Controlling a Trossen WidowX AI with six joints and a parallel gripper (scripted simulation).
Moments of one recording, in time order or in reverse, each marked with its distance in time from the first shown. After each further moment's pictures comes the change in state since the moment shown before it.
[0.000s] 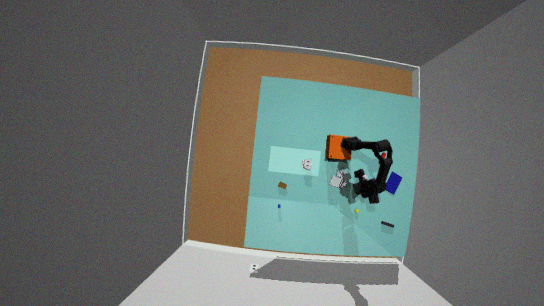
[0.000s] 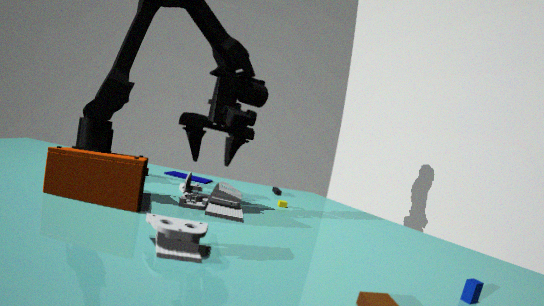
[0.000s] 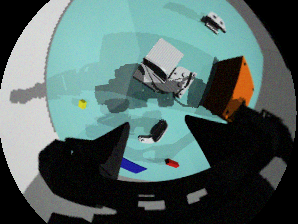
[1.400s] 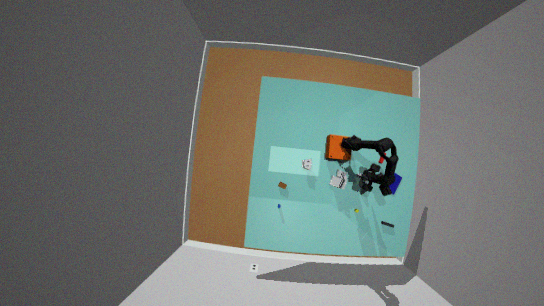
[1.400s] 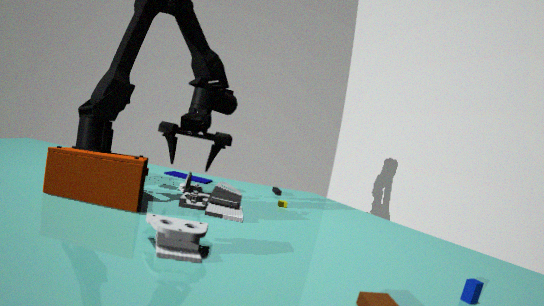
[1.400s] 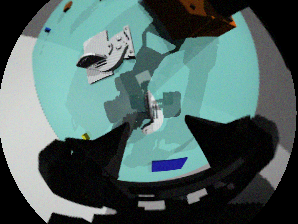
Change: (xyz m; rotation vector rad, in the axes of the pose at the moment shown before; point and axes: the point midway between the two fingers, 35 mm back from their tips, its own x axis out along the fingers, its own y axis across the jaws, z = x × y) arm 0.023 -0.005 -0.085 0.768 0.013 -0.008
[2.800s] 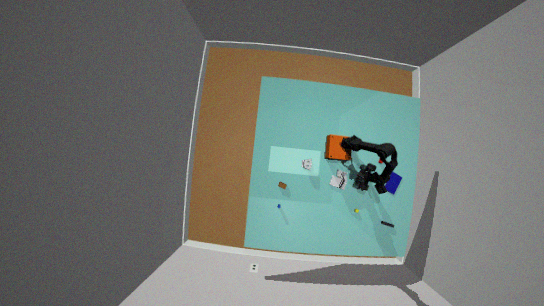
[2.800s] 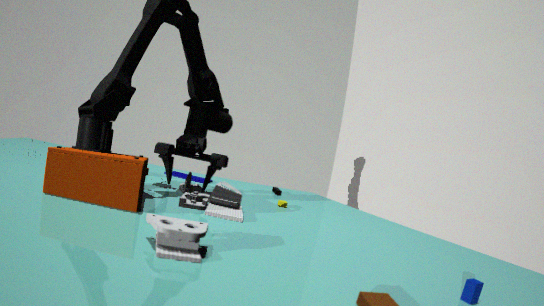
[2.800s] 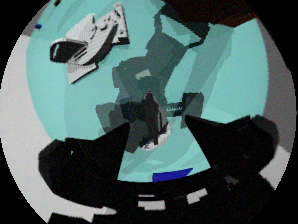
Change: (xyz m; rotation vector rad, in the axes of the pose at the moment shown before) arm 0.054 0.000 -0.001 0.000 0.004 0.003
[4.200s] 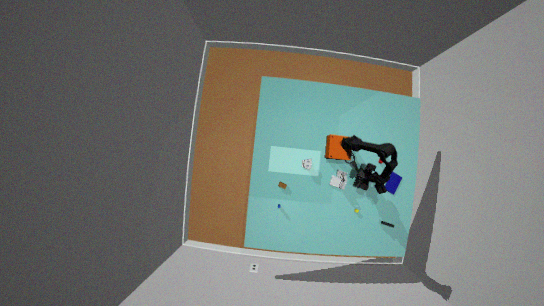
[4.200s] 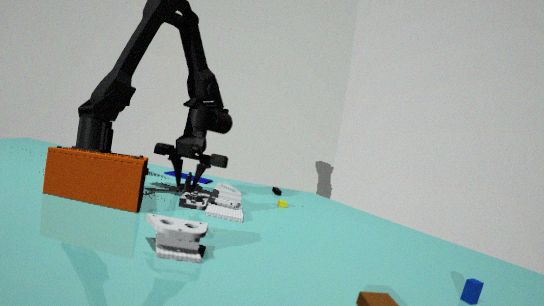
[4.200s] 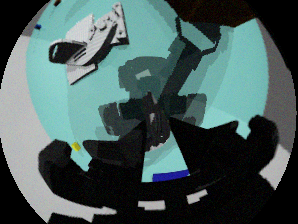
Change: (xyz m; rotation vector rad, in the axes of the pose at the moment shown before) arm 0.001 0.000 0.001 0.002 -0.003 0.000
